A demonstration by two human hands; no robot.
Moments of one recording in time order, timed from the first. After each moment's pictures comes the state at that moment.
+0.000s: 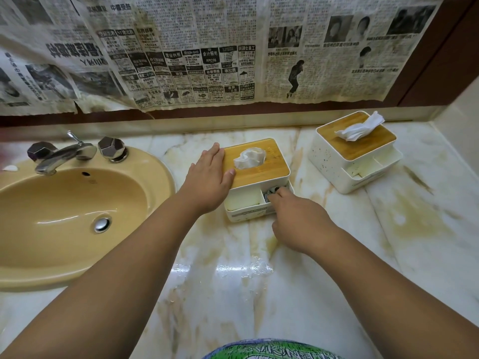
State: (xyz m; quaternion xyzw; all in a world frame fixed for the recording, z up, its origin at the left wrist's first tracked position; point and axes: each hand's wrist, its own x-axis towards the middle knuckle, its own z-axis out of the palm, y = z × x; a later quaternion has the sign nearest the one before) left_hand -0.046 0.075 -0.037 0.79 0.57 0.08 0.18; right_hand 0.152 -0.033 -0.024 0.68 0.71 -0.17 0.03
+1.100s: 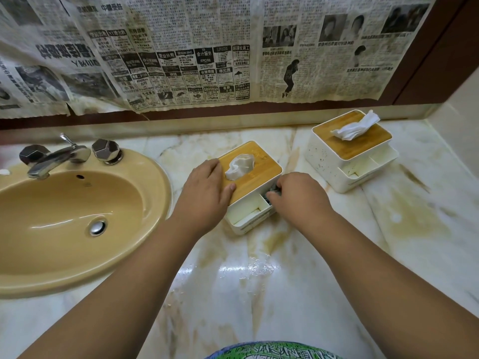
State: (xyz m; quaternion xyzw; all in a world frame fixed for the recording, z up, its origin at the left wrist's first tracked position) left_hand -0.047 0.040 -0.033 0.82 0.55 0.14 0.10; right_hand 0.161 -0.001 -0.019 0.76 0.62 -0.15 -0.10
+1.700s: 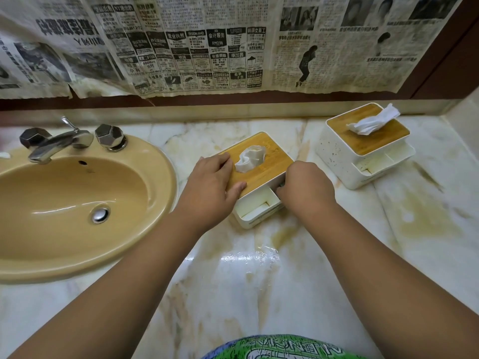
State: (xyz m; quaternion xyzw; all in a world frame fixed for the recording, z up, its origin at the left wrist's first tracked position) left_hand -0.056 0.035 -0.030 0.83 0.52 0.14 0.12; right_hand 0.150 0.017 -0.028 0.80 0.59 -0.11 -0.06
